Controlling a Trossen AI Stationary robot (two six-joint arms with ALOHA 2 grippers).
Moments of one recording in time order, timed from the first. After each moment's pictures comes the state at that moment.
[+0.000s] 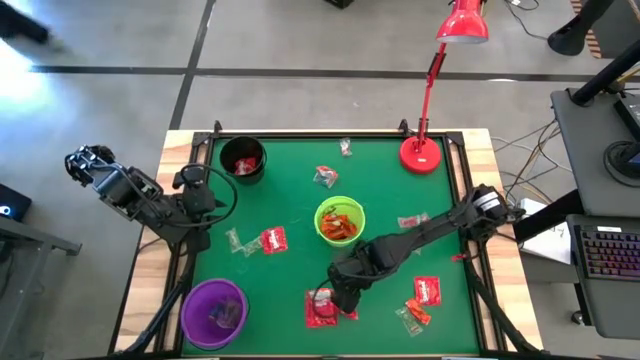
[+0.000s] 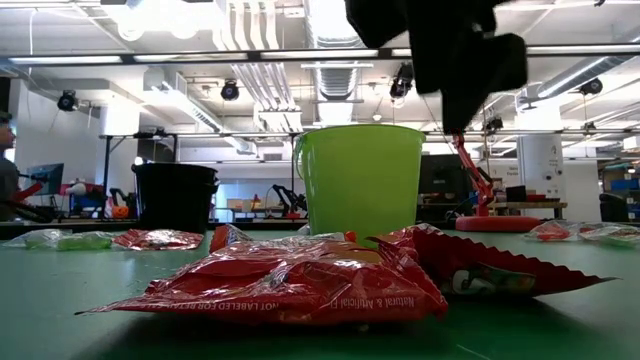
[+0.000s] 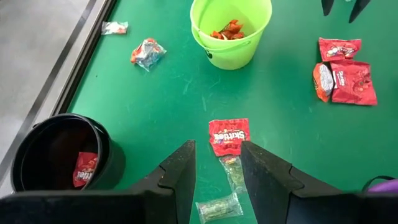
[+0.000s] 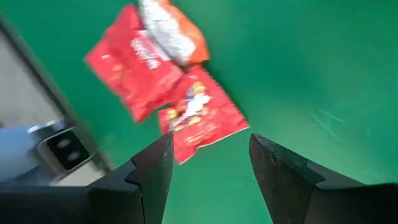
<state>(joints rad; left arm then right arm) -0.59 1.00 1.37 -1.43 -0.56 -0.63 0.39 1.94 1.58 -0.88 -0.12 1.05</state>
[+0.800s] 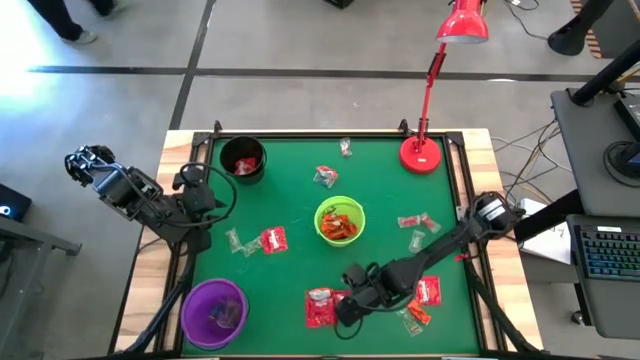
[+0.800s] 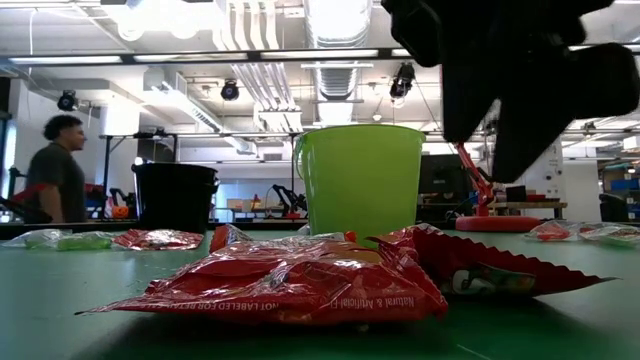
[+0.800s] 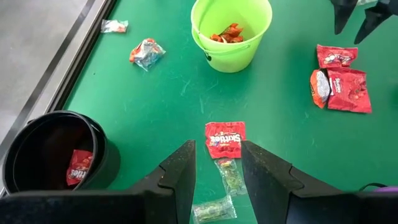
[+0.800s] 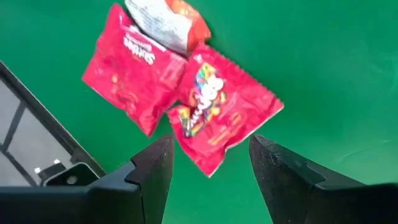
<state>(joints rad) -0.59 1.00 1.37 -1.42 -0.56 -0.66 0.53 1.95 1.43 -0.65 0.06 1.43</state>
